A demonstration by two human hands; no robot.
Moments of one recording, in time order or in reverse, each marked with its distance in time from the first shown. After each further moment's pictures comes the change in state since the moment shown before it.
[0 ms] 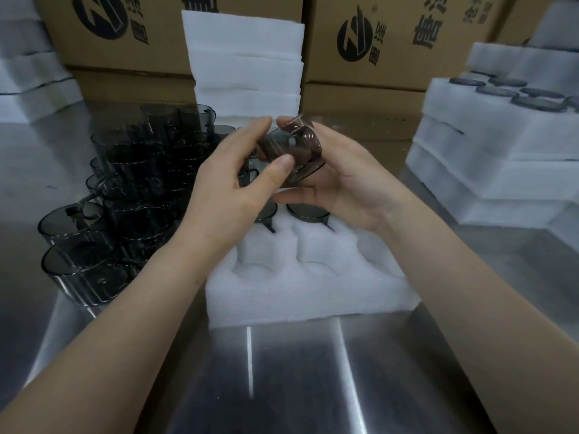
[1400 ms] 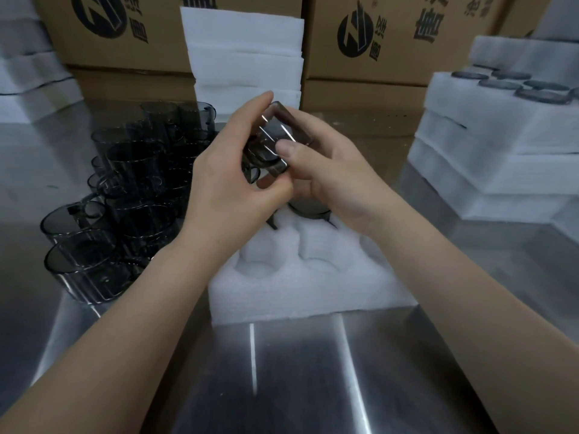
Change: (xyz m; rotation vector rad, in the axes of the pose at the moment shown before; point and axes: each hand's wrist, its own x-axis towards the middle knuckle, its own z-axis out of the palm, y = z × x) left_hand -0.006 0.008 0.002 0.115 0.110 0.181; right_hand -0.001 0.007 0.014 -0.173 0.075 -0.147
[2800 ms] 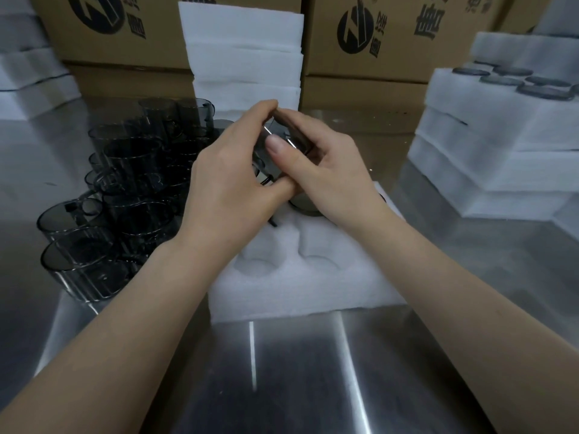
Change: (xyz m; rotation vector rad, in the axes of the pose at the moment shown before) left_hand 0.001 0.003 0.001 0.171 -0.016 -0.025; right_hand -0.002 0.007 0.012 -0.406 0.238 -0.218
